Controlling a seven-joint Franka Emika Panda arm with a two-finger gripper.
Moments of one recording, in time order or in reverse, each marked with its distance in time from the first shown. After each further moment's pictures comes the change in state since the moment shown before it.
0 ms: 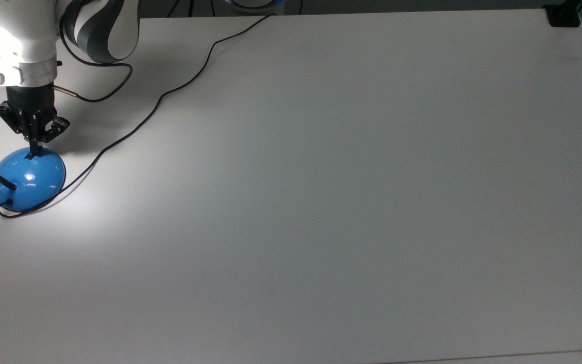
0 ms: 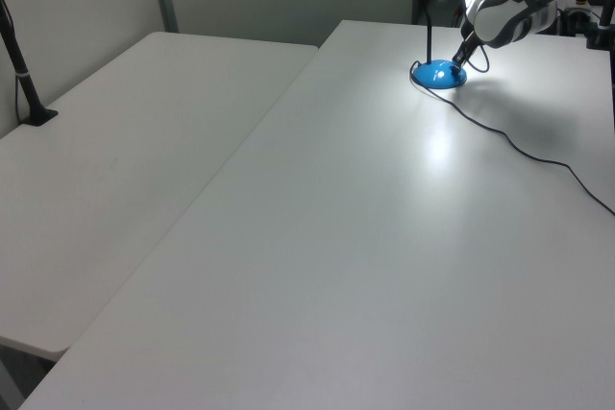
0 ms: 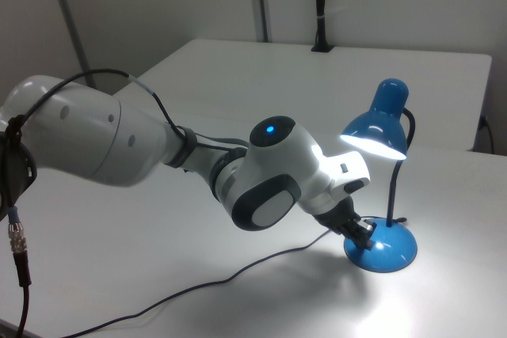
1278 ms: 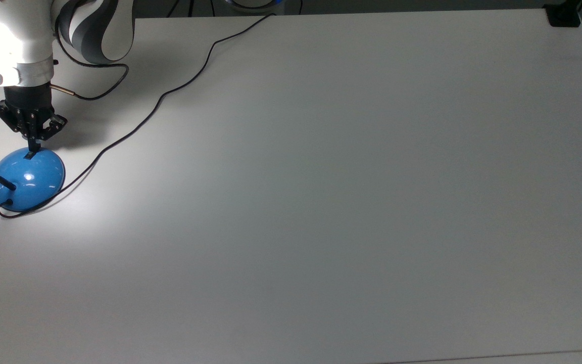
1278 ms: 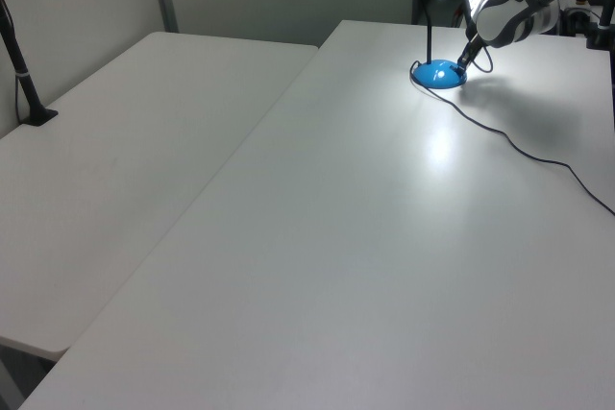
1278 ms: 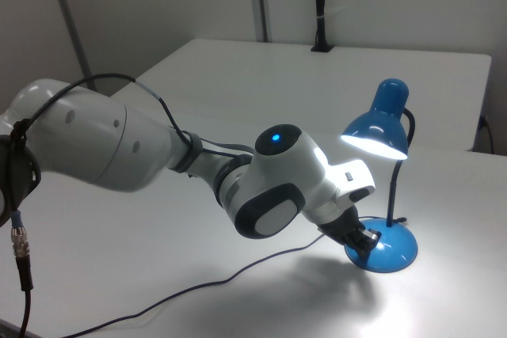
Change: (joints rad) arm -0.021 0.015 0.000 -0.003 0.013 0.001 -0.067
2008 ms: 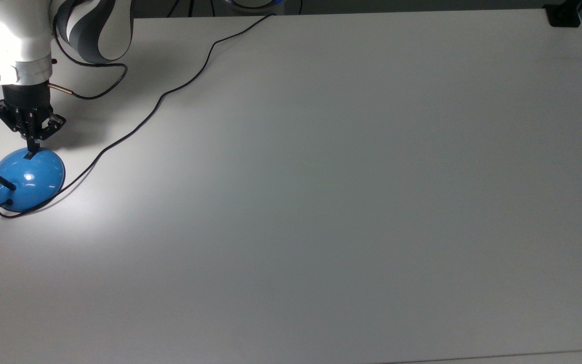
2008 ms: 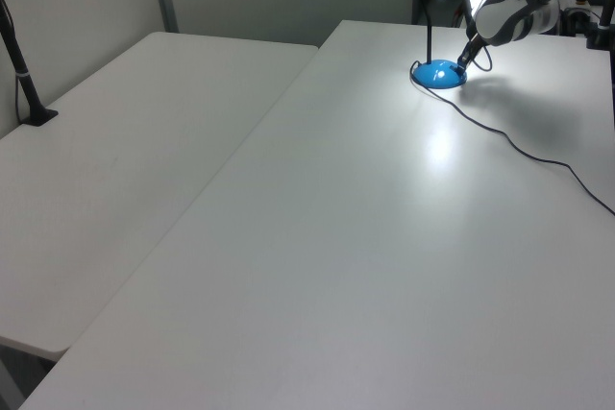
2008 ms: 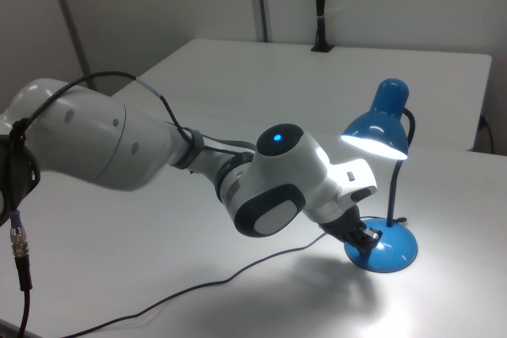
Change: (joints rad) arm 0.000 -0.003 0.000 0.003 0.046 0.000 -0.023
